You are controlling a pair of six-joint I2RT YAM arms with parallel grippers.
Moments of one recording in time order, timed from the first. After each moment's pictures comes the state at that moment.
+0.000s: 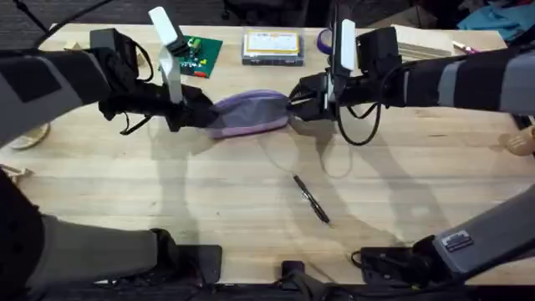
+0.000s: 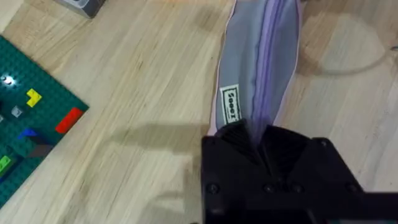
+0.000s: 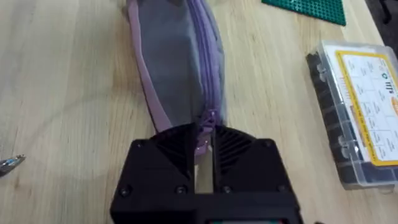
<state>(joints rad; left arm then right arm) 0.21 1.56 0.92 -0.64 0.79 1.15 0.24 1.79 0.97 -0.06 -0.83 -1.05</state>
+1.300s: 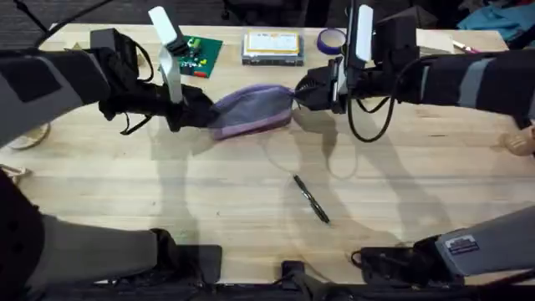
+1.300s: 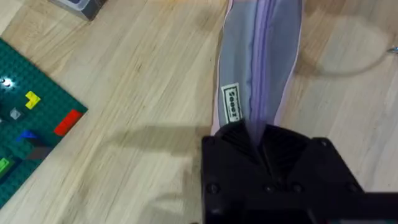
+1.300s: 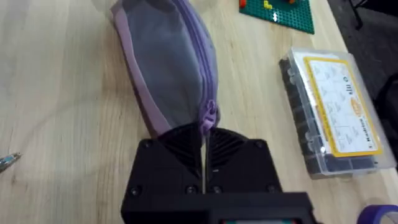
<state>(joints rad) 0.21 1.56 0.92 -0.64 0.80 1.15 0.21 1.71 0.97 -0.08 -0.84 -1.05</state>
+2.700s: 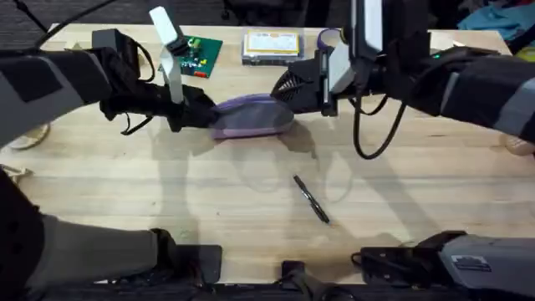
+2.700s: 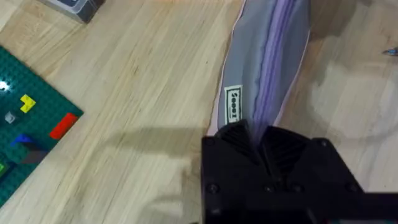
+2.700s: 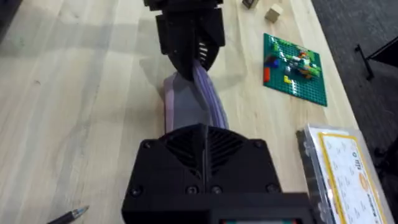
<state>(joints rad) 0.21 1.56 0.92 -0.65 0.81 1.15 0.38 1.49 0.97 -0.17 -0.86 -0.92</state>
